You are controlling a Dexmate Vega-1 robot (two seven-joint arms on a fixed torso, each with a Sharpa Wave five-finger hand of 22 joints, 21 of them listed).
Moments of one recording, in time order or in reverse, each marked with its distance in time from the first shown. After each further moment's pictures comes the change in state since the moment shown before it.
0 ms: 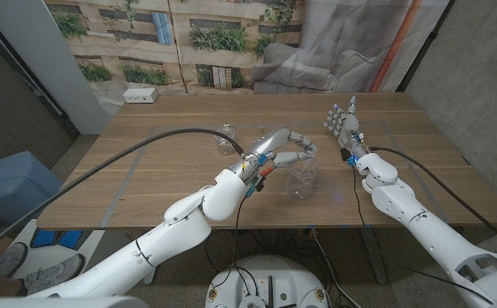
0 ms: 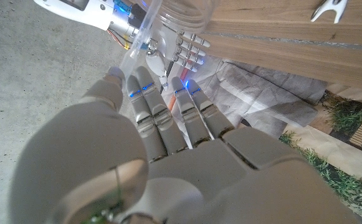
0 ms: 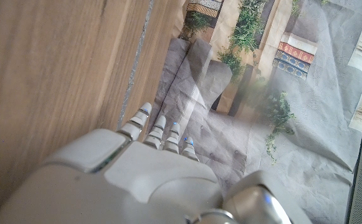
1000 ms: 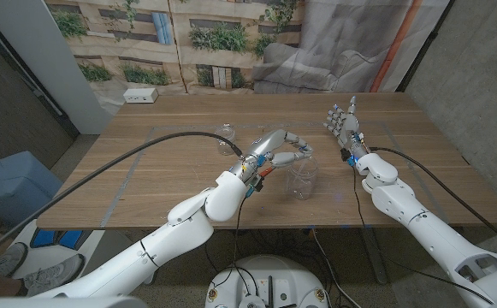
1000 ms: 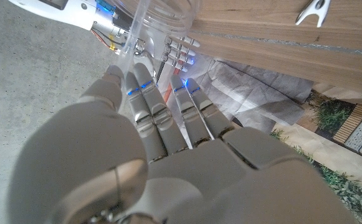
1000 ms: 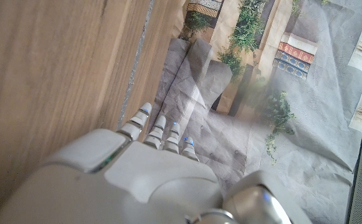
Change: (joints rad) left arm -0.004 -0.025 0.004 0.048 0.014 0.001 0.037; left_hand 0.016 0.016 0.007 -0.001 0.000 0.060 0.002 0.021 -0.005 0.056 0.001 0.018 0.000 0.038 -0.002 0.012 0.002 0.016 -0.005 0.008 0.000; right arm 0.000 0.000 0.000 0.000 0.000 0.000 0.000; right_hand 0.000 0.000 0.000 0.000 0.000 0.000 0.000 0.000 0.000 0.000 0.000 0.000 0.000 0.000 0.000 0.000 0.000 0.000 0.000 0.000 0.000
